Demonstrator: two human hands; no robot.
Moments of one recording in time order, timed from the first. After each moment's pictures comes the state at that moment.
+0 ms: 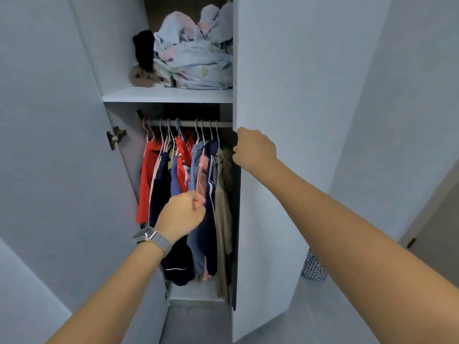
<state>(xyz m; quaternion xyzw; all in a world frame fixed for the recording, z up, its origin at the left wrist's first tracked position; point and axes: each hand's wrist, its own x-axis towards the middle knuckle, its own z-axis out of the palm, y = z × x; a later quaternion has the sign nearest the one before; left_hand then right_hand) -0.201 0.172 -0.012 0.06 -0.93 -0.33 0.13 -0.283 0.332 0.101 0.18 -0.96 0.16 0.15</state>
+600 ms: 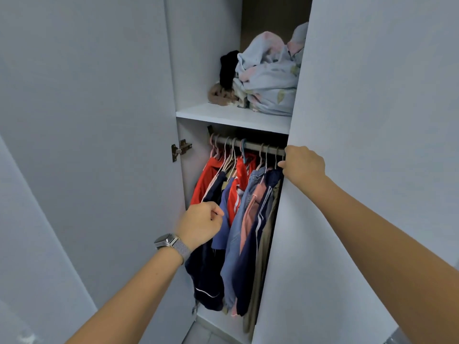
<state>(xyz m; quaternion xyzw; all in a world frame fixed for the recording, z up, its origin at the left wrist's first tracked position) -0.264 0.131 0.002 0.20 -0.92 -0.28 0.19 -0.442 0.286 0.102 0.27 -0.94 0.09 0.18</state>
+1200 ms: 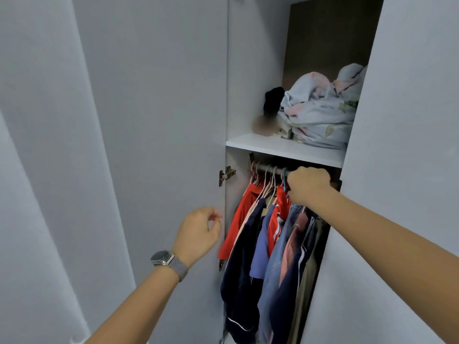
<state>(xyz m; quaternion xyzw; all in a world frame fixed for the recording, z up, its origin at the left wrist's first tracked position) -0.181 0.060 0.038 0.22 -0.89 -0.22 0.34 -0.370 0.209 0.144 0.36 -0.90 -0.15 0.18</state>
